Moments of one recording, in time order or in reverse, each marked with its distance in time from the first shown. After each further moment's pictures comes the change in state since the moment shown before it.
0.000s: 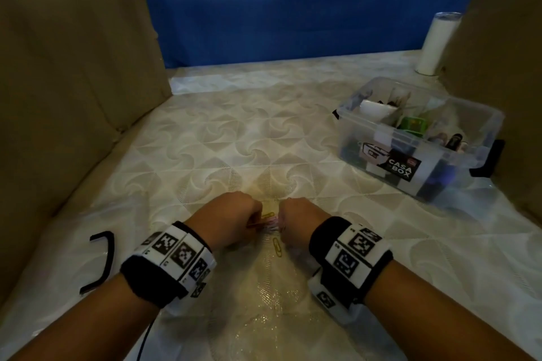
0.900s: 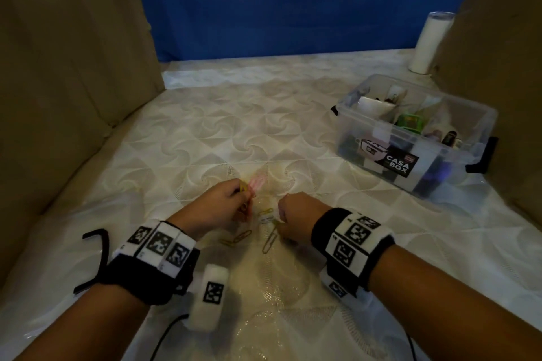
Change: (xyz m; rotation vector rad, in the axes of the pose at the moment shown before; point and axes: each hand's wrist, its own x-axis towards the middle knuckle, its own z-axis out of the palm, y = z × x) left_hand -0.004 -0.018 0.008 -1.122 0.119 -0.229; right_hand 0.002 0.001 -0.002 -0.134 -0.016 -0.076
